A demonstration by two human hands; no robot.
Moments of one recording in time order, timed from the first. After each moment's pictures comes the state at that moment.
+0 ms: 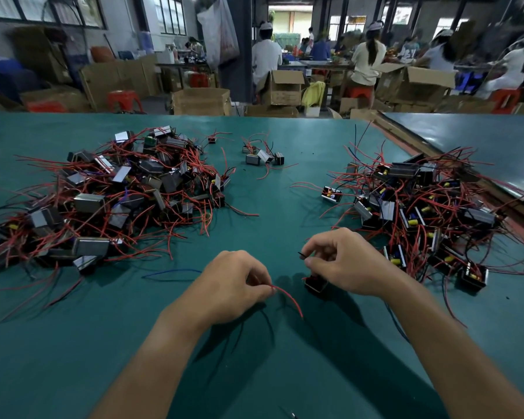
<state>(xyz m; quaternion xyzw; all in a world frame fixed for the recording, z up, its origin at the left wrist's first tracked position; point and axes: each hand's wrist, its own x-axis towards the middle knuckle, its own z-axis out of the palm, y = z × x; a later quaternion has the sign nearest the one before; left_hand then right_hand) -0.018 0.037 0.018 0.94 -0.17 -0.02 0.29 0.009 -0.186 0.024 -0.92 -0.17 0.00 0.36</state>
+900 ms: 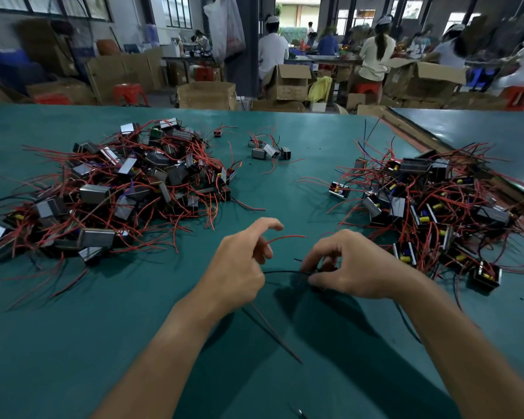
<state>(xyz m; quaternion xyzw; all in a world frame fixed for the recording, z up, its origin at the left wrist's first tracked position) -0.015 0.031 0.016 0.90 -0.16 0.08 0.41 0.003 -0.185 0.033 -0.91 -0.25 0.06 0.32</state>
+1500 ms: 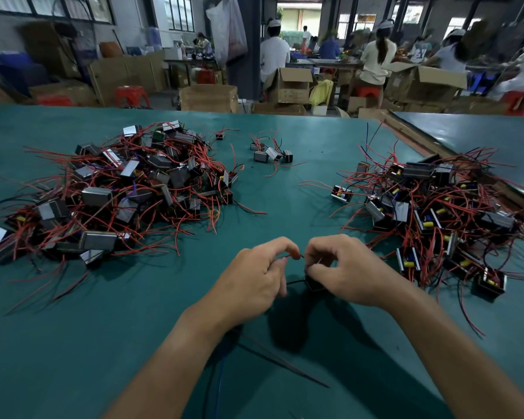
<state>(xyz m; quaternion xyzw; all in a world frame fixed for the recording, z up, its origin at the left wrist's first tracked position) -0.018 0.019 0.009 0.87 -0.18 -0.01 0.46 0.000 -0.169 0.027 -0.93 -0.20 -0.01 0.32</state>
